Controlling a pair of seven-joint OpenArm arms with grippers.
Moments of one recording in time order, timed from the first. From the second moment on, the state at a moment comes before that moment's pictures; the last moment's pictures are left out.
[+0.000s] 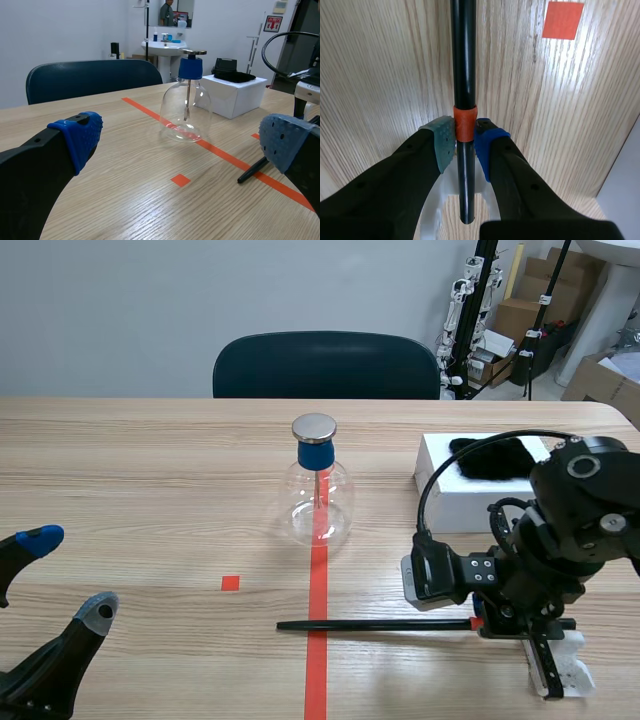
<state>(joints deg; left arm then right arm) 9.9 -27.9 7.7 43.4 14.9 -37.3 -88.6 19.1 41.5 -54.3 85.9 10.6 45.3 -46.4</state>
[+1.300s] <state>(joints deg) 9.9 -27.9 7.7 43.4 14.9 -37.3 -88.2 -50.9 34.1 -1.5 127.0 -61.8 -12.0 -9.7</state>
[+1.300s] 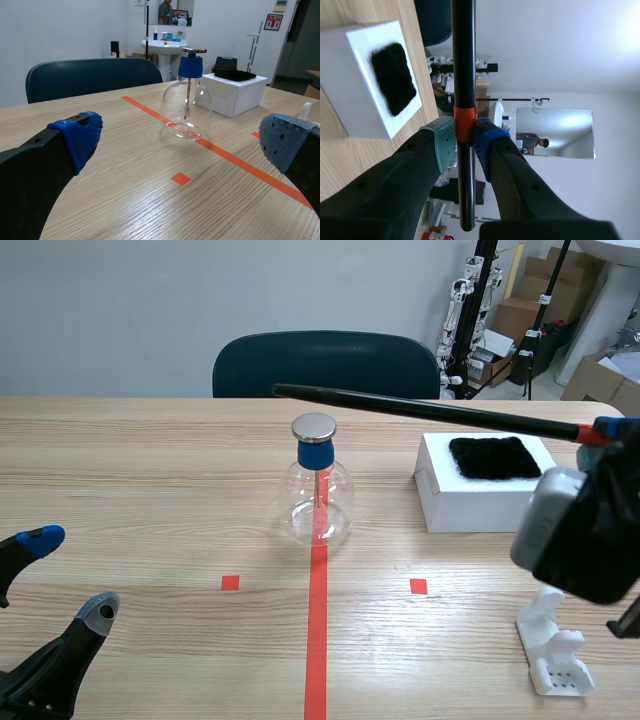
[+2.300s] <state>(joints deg) 9.9 -27.9 7.7 43.4 14.9 -37.4 -88.2 -70.4 12.1 2.5 126.9 -70.0 -17.5 14.0</state>
